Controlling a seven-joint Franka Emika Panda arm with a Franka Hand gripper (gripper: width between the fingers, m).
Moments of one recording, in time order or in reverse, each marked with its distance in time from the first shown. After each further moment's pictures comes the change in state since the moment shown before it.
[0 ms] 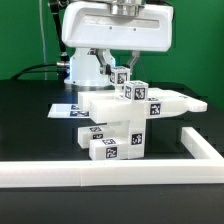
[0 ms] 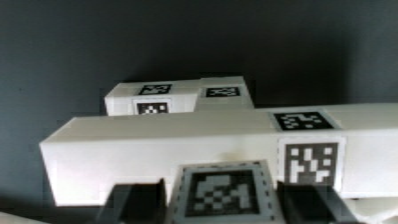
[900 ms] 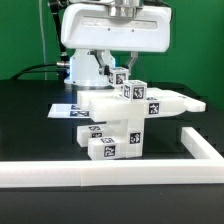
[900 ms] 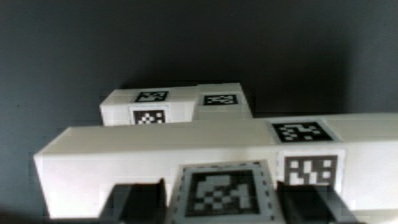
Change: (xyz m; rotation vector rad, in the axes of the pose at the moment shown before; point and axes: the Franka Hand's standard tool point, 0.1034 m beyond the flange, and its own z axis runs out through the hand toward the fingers) arm -0.011 -0.002 0.003 0.009 -0.003 0.014
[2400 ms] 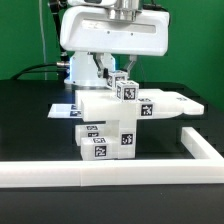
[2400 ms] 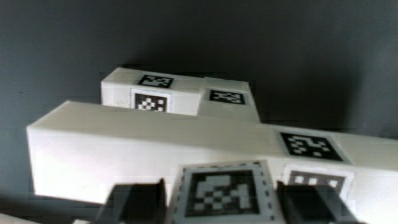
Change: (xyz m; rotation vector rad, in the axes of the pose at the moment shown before) arm 0.004 0.004 0.005 -0.023 0.031 -0.017
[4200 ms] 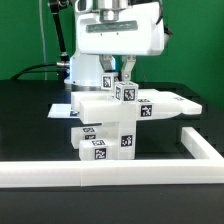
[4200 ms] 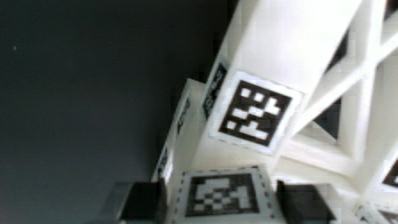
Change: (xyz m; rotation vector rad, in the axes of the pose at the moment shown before) arm 0.009 -0.003 0.002 0.095 0.005 1.291
